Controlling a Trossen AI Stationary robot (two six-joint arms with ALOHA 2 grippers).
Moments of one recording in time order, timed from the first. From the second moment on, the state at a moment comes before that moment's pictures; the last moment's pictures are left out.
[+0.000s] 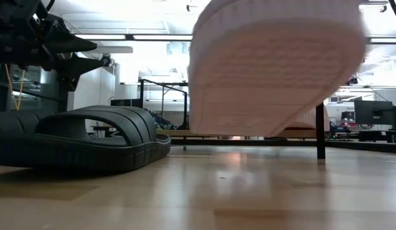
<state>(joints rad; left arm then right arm) 0.20 0.04 0.01 0.02 -0.04 -0.39 0.59 2.42 2.18 -1.57 0.72 0.76</state>
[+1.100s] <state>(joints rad) 0.20 0.04 0.01 0.02 -0.04 -0.39 0.47 2.38 2.36 -1.57 0.86 0.61</state>
